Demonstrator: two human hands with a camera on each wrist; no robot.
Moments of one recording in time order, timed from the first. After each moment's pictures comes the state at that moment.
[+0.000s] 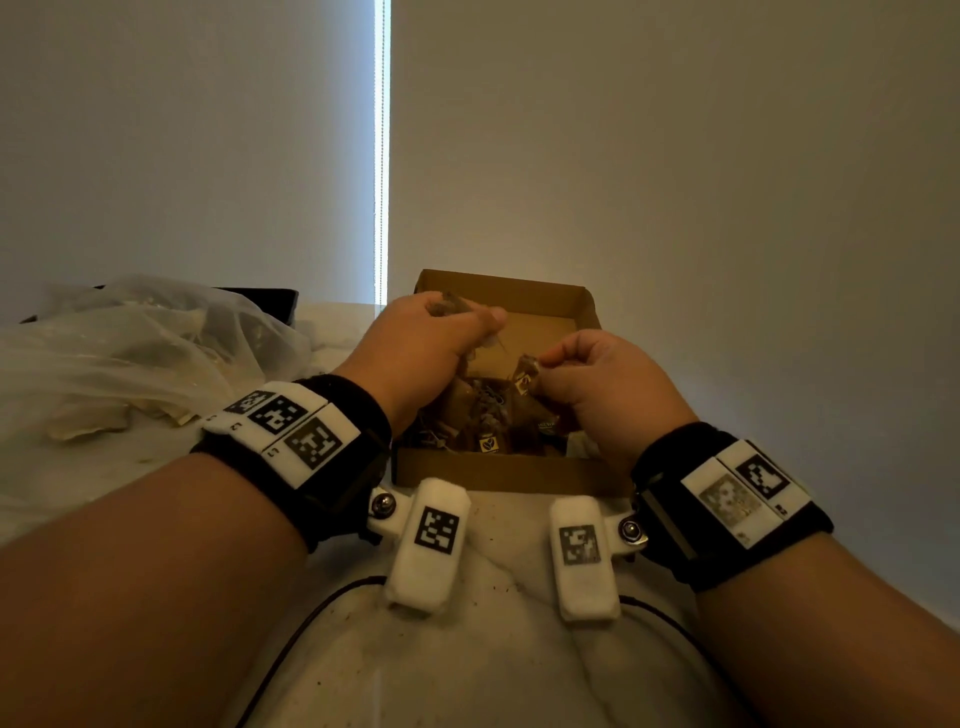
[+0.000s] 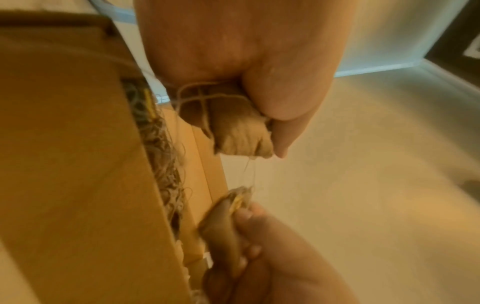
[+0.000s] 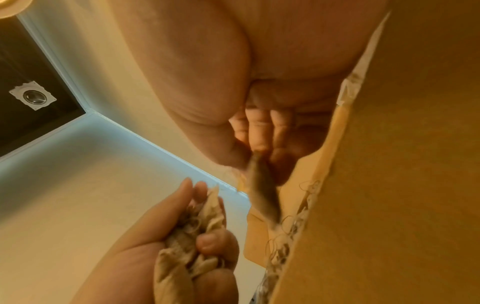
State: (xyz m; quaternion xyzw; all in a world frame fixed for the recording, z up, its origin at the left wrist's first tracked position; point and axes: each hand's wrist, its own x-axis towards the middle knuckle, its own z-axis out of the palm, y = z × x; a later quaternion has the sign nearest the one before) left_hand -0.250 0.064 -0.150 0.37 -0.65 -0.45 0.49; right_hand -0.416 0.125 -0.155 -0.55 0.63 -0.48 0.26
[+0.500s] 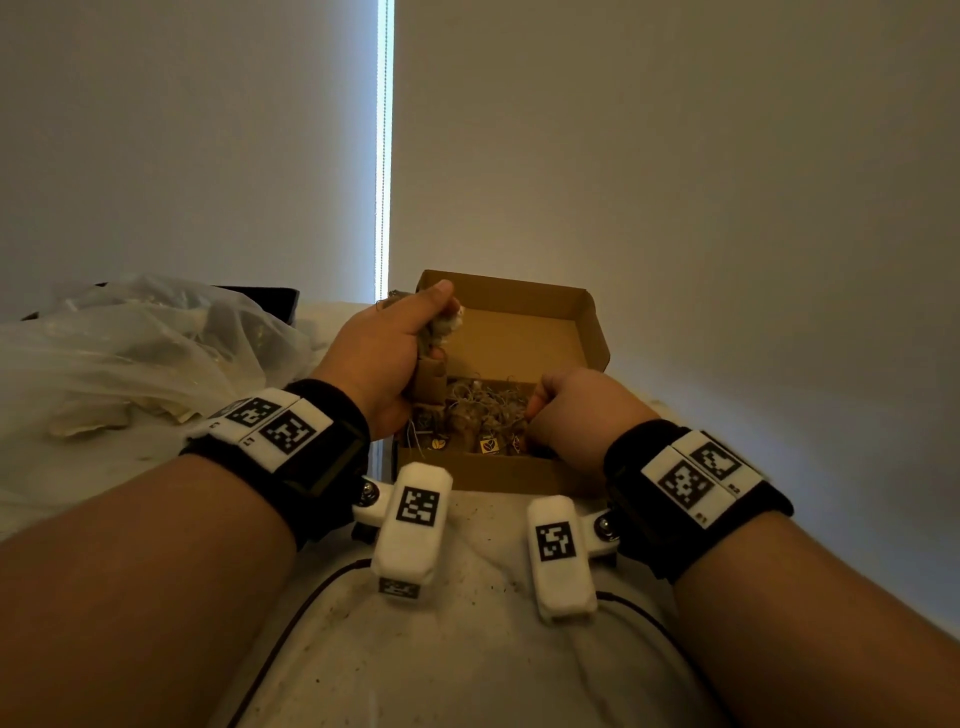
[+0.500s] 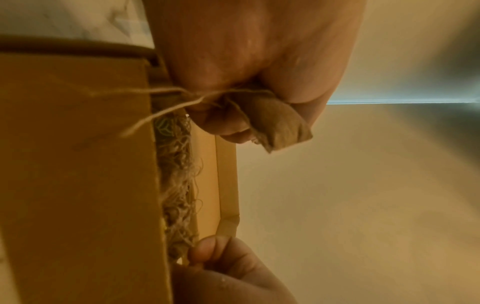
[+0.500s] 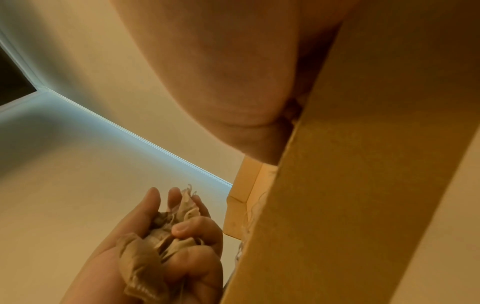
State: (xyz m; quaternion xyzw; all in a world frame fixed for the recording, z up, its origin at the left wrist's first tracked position) left_hand -0.239 0.051 -0.157 0.31 -0.46 -0.64 0.54; right_hand -0.402 0.114 -0.155 -0.61 0.77 -0.15 0.11
